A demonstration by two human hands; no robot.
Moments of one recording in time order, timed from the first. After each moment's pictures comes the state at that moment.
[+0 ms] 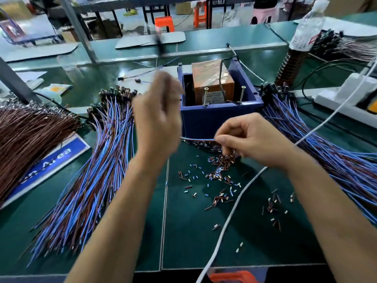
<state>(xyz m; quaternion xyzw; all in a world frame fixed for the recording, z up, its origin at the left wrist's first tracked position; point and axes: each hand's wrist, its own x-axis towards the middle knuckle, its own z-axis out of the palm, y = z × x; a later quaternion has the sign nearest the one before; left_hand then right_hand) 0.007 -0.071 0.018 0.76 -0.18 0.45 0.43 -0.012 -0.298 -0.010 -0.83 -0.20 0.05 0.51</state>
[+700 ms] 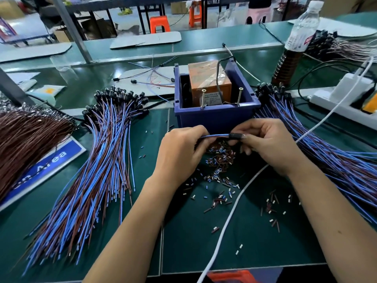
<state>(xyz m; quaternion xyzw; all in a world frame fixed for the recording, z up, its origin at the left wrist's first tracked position) 0.001 -0.092 -0.040 0.87 -0.29 0.24 0.31 -0.010 -0.323 -0.043 -0.75 -0.10 -0.04 0.65</state>
